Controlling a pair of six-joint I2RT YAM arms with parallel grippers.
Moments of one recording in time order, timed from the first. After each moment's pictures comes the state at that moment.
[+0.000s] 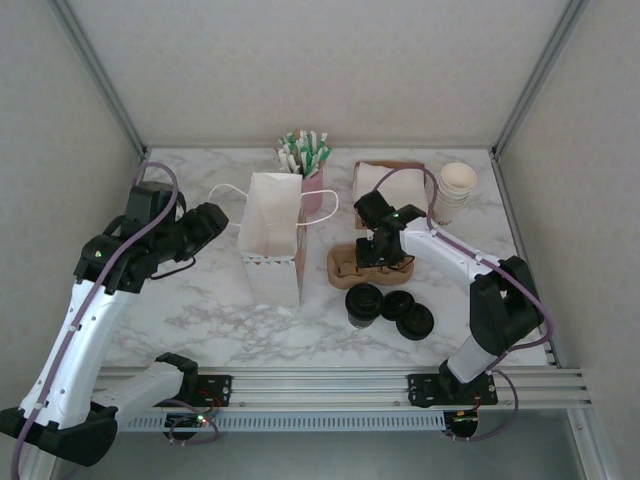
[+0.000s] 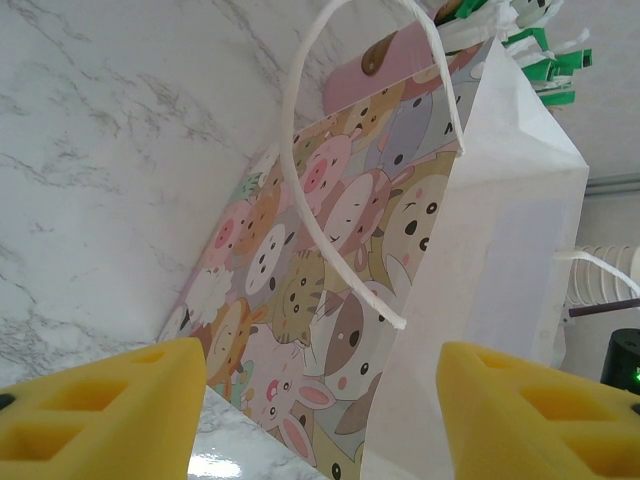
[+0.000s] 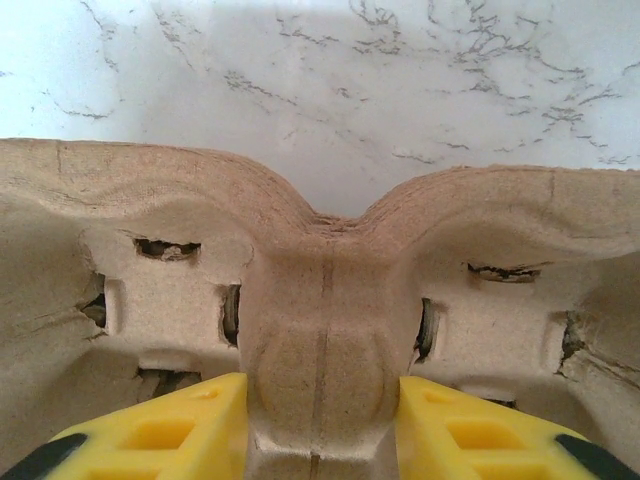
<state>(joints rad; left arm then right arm) -0.35 1.00 1.34 -1.09 0.03 -0.92 0.60 1.62 1.21 -0.89 0.04 0.39</state>
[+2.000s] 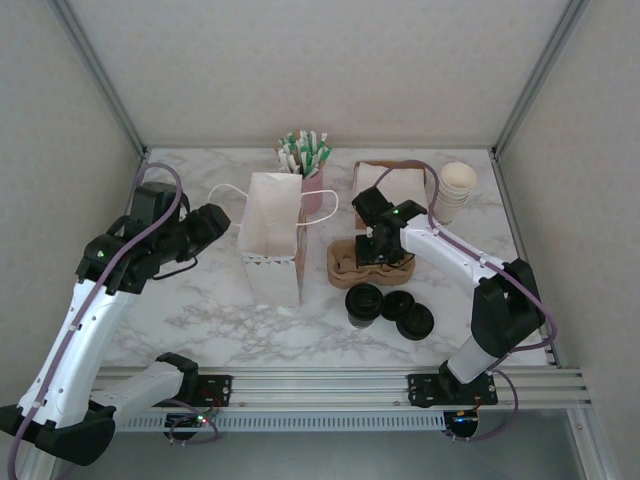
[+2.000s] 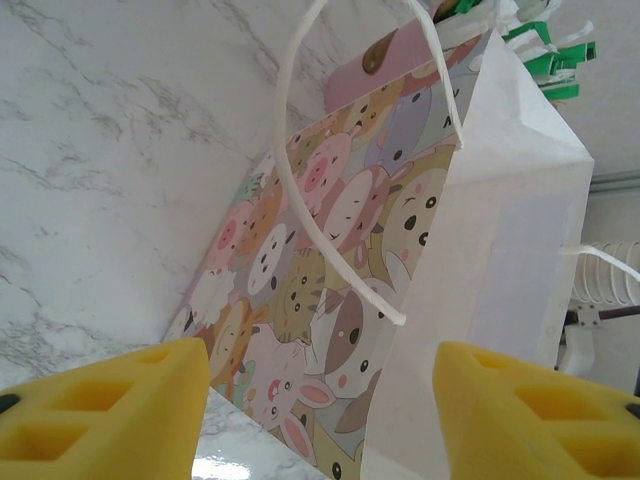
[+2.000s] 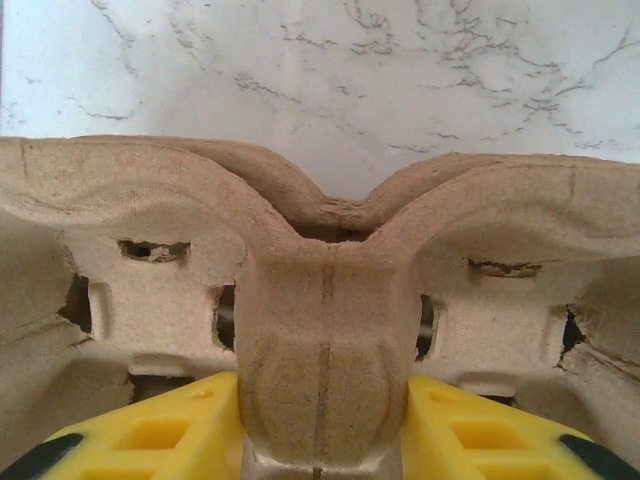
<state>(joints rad) -0.38 1.00 1.34 -1.09 -0.01 -0.92 0.62 1.61 1.27 -0.96 0.05 0.43</state>
